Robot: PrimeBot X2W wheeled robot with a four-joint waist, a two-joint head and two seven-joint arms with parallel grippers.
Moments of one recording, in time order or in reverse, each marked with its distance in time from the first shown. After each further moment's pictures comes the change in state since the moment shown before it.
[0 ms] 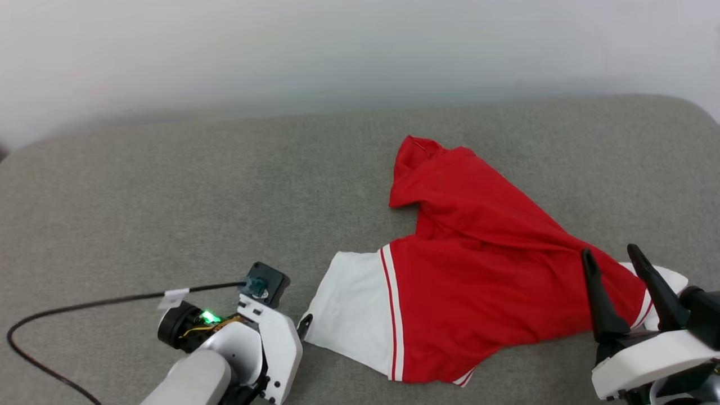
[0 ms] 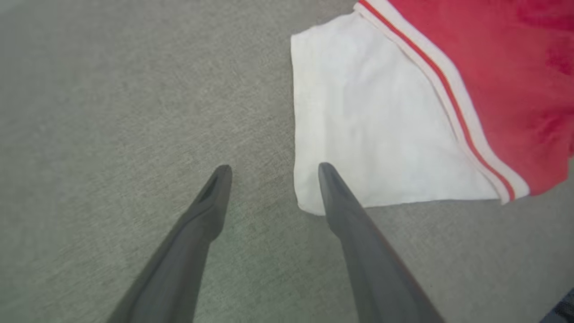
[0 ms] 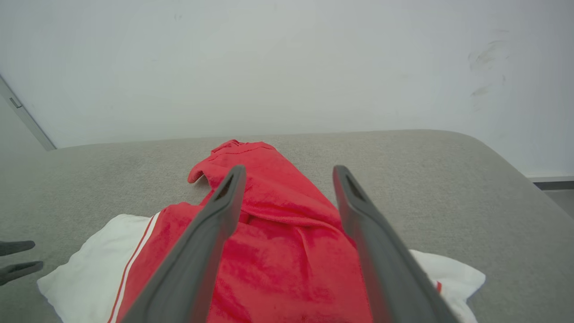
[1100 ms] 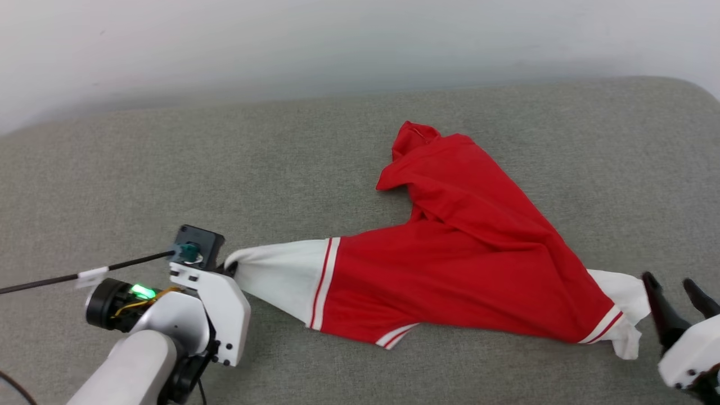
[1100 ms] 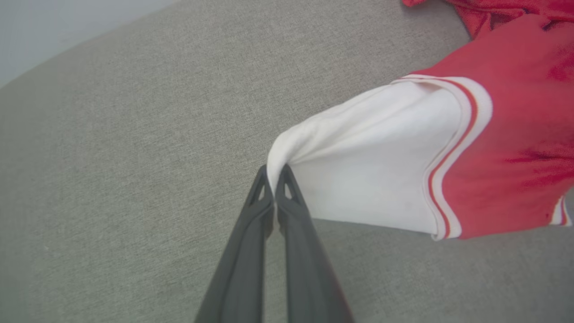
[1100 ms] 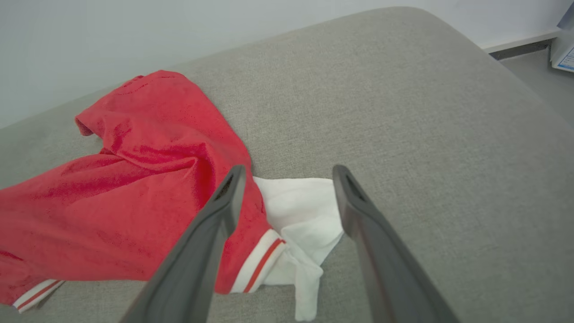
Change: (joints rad) left arm -0.006 0.135 0.081 -0.170 -0.038 0.168 0.077; right arm -0.065 -0.048 -0.186 0.159 0.165 0.000 0.255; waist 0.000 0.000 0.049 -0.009
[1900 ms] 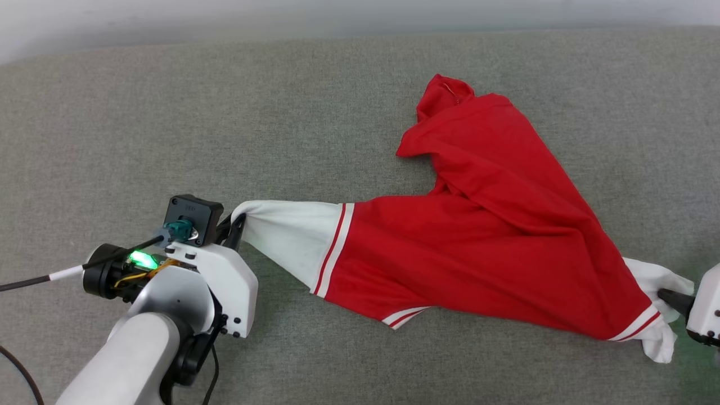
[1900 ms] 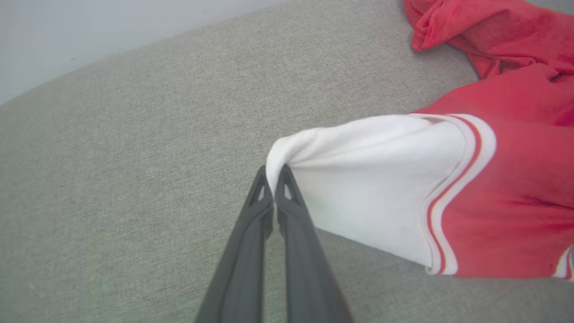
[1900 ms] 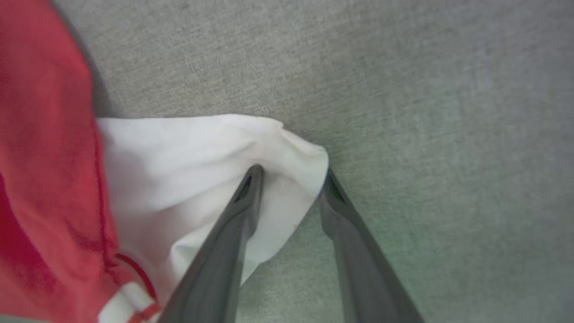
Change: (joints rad) left arm -0.036 0.006 0.028 -0.146 0.031 0.049 -0.064; right arm -0.295 -0.152 -0.022 0.393 0.094 0.000 0.561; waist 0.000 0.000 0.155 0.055
